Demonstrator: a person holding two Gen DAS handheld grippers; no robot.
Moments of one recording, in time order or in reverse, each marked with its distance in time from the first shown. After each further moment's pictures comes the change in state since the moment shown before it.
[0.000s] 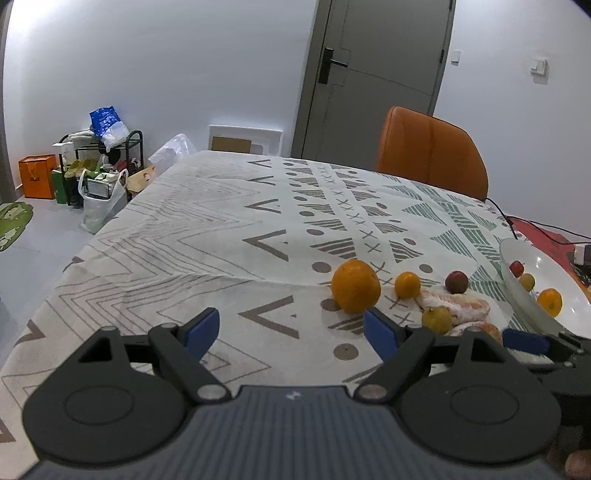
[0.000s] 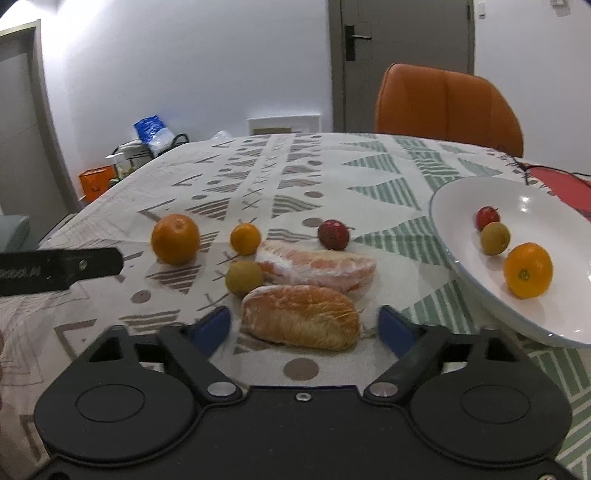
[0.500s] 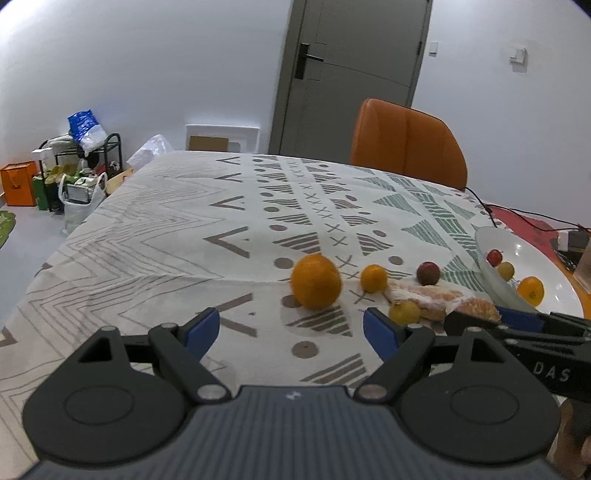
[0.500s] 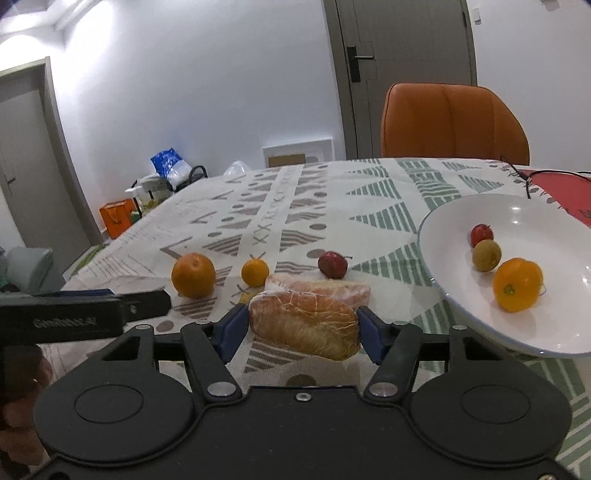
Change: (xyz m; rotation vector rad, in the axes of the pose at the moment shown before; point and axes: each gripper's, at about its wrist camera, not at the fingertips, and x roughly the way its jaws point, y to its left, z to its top) left arm 0.006 -0.023 -0.001 0.042 0.010 -0.058; right arm -0.027 -0.021 0.006 0.064 -0.082 0.097
